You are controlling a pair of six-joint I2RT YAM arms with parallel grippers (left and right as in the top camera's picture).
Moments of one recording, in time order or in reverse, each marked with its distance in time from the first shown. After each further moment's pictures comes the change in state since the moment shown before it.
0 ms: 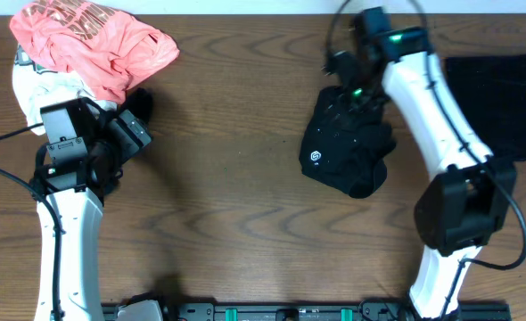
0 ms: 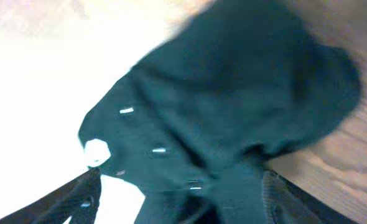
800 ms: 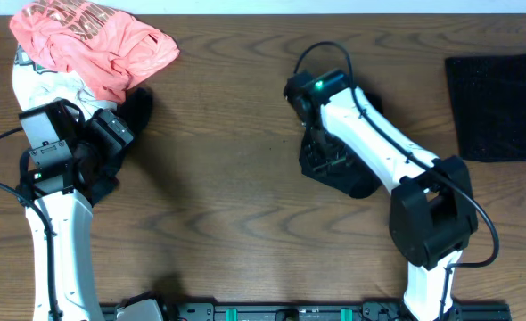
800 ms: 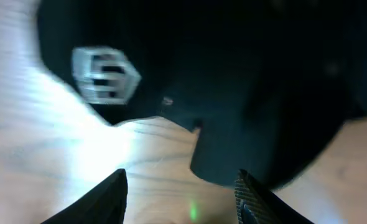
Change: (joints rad) left arm 0.090 0.000 0.000 0.036 -0.021 0.020; right arm 0.245 0.000 -0.222 -0.133 0.272 0.526
